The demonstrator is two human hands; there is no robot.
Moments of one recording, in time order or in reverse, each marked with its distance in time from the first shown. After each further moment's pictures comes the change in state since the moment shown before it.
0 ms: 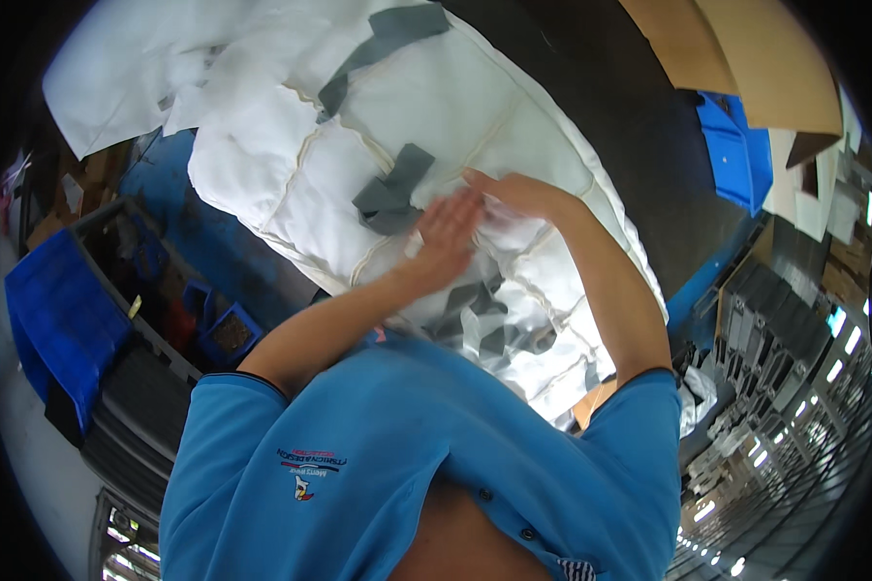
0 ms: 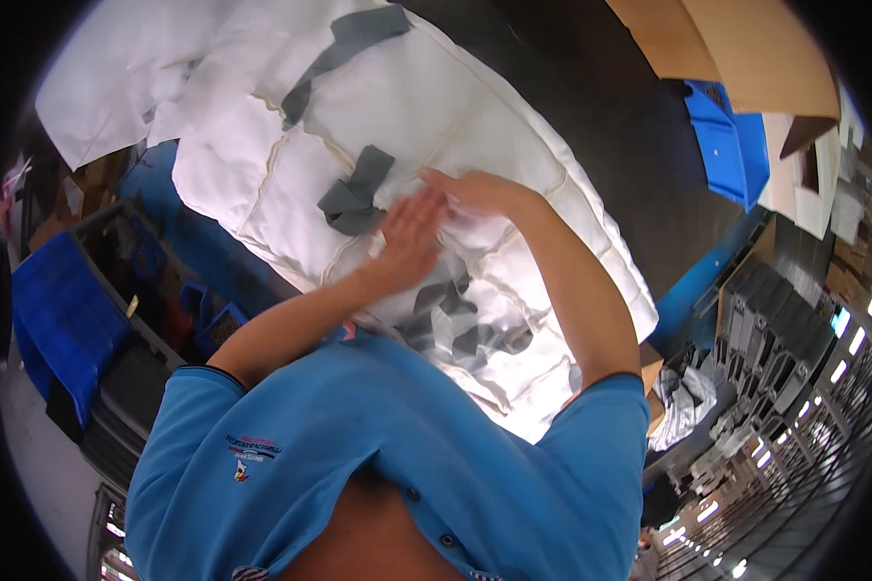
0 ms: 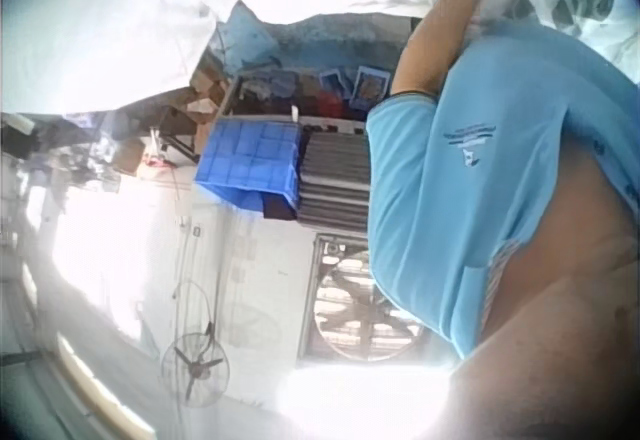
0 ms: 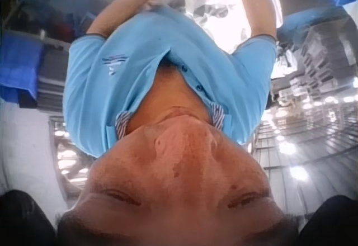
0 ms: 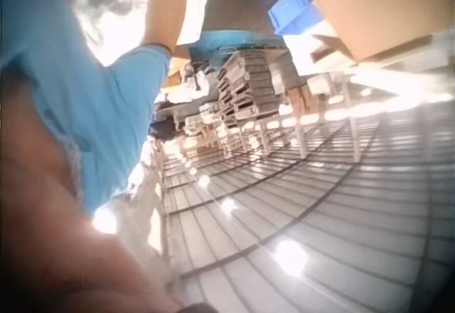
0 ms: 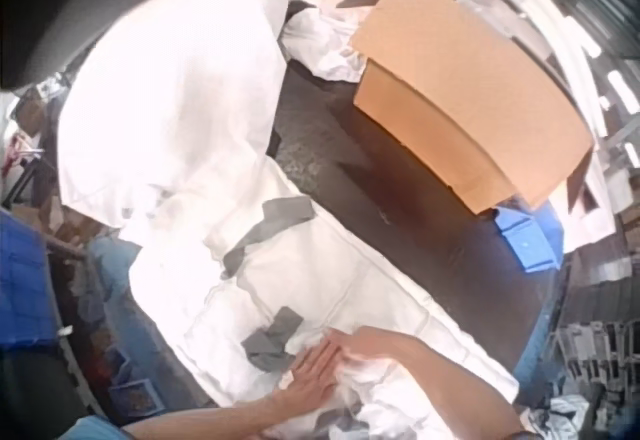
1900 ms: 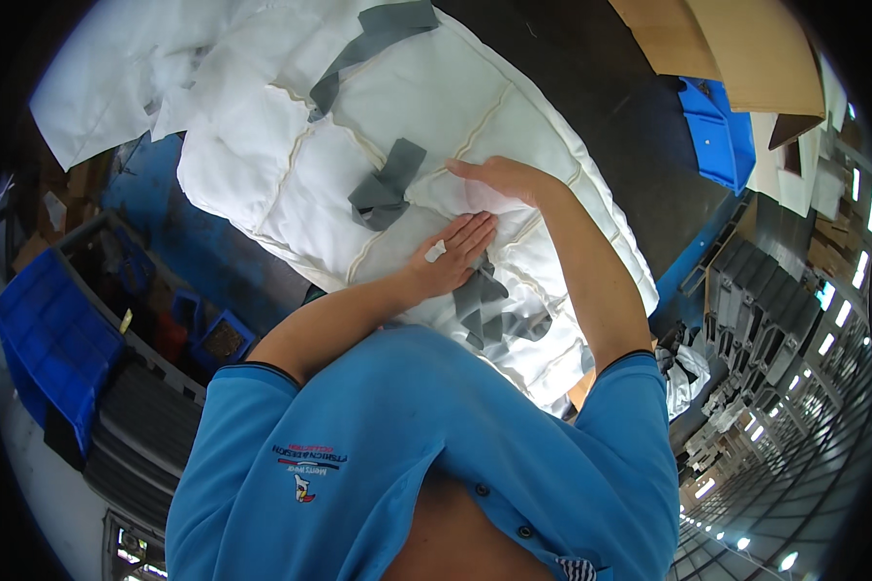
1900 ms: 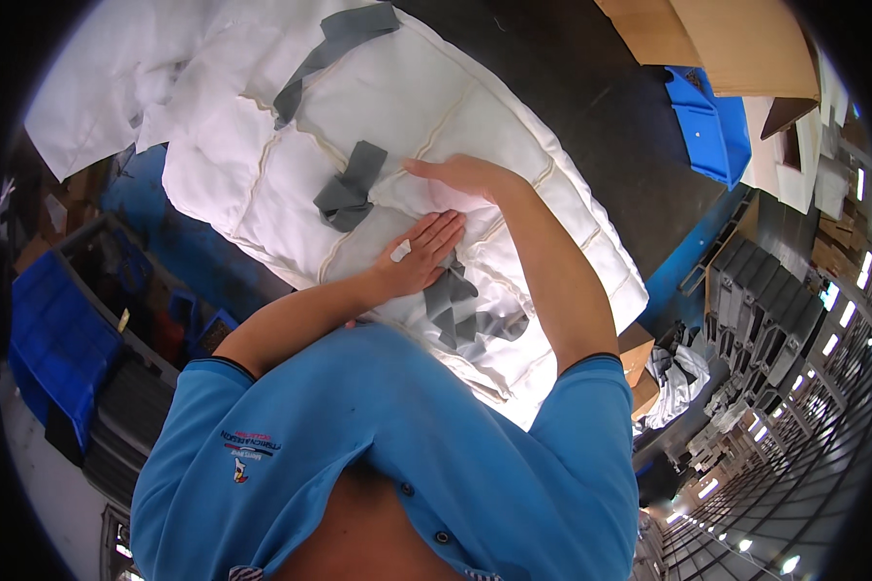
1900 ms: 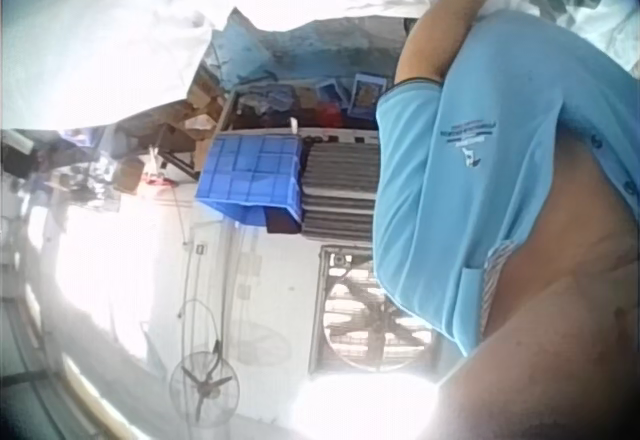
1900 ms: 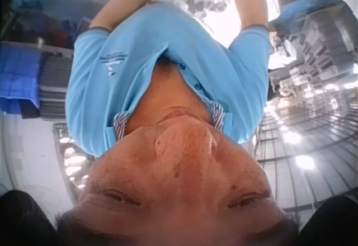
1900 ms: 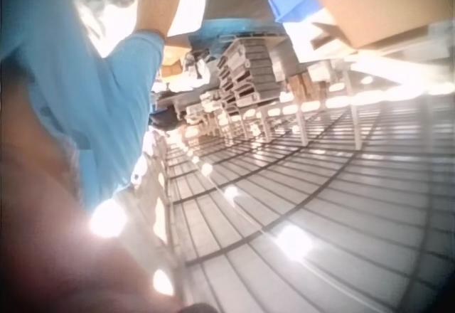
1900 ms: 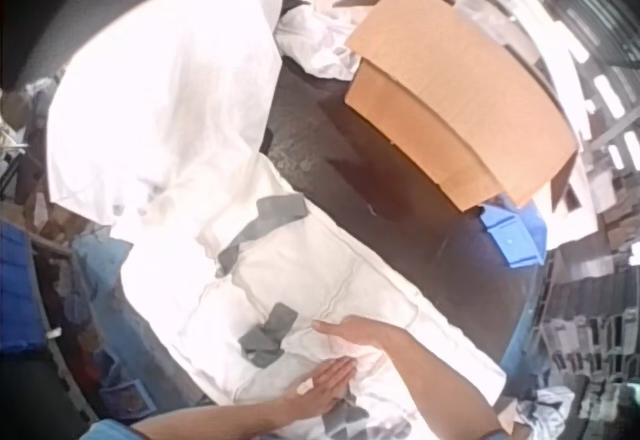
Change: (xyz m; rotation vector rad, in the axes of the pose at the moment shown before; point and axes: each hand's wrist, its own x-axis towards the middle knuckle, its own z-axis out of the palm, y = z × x) left_hand -0.012 0.021 -0.005 -0.029 -0.323 0.108; right_hand -0.005 -0.037 0.005 0.043 -0.142 0.116
